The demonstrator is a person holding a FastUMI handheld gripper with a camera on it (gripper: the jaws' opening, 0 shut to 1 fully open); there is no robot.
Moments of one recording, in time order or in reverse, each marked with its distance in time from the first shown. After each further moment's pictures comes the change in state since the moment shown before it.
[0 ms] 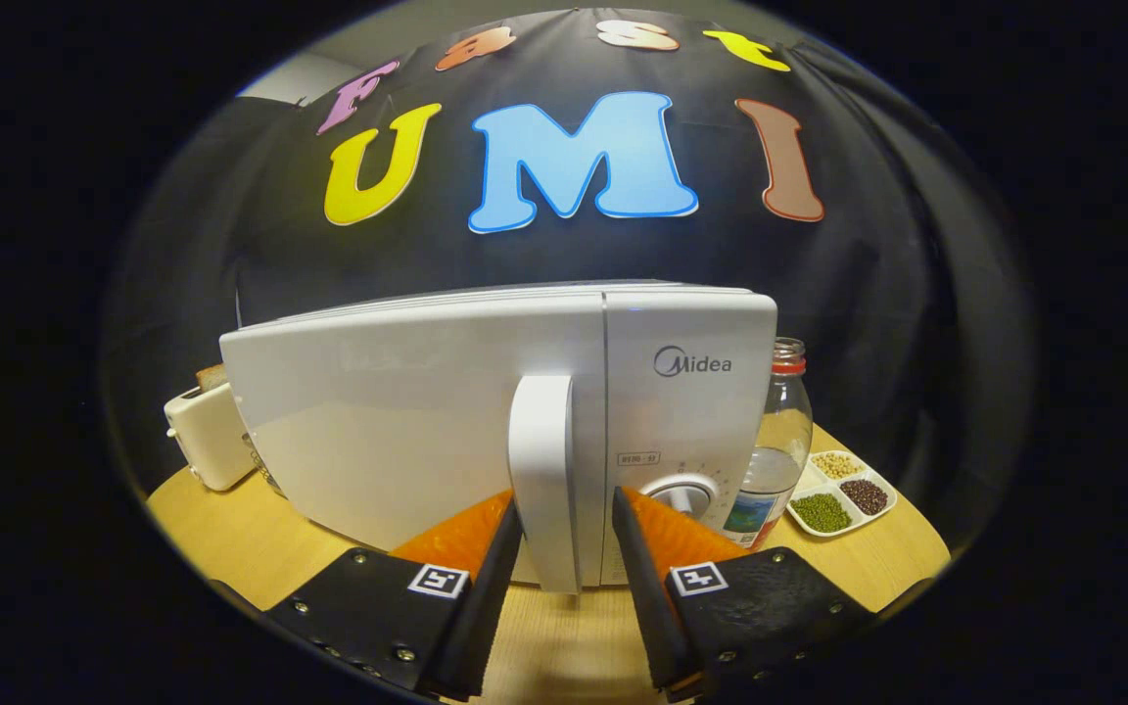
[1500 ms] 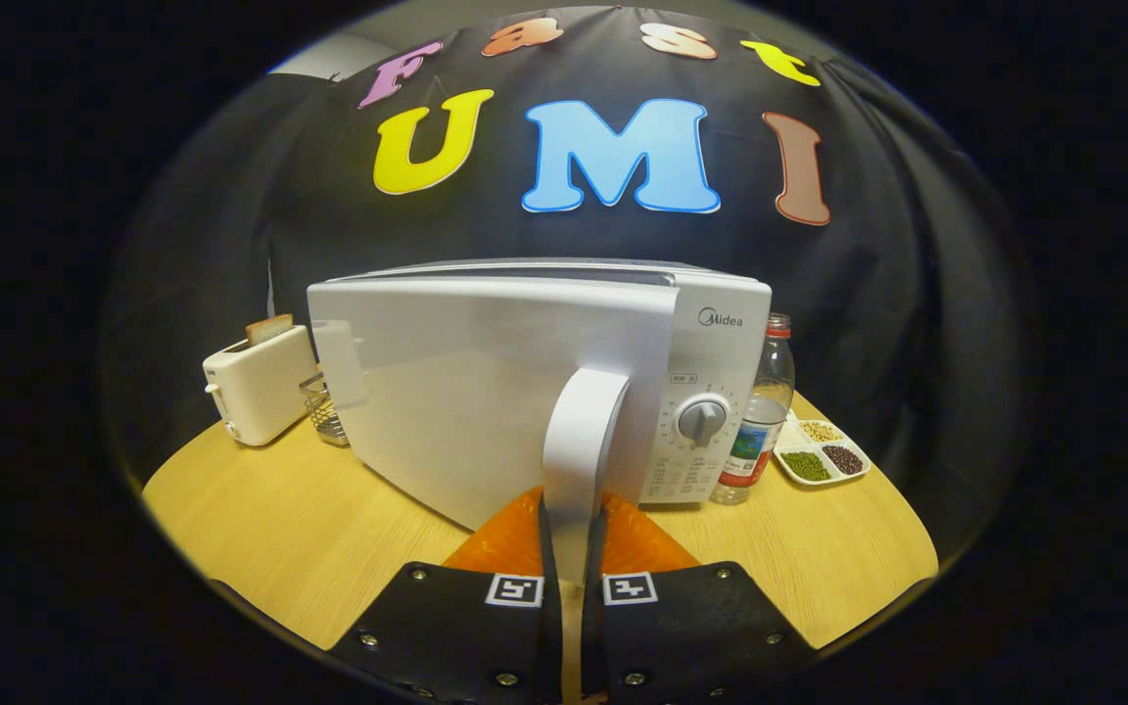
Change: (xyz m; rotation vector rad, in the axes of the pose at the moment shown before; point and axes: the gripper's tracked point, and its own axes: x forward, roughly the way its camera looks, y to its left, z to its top) arm -0.103 0.054 -0.034 -0.083 0.095 0.012
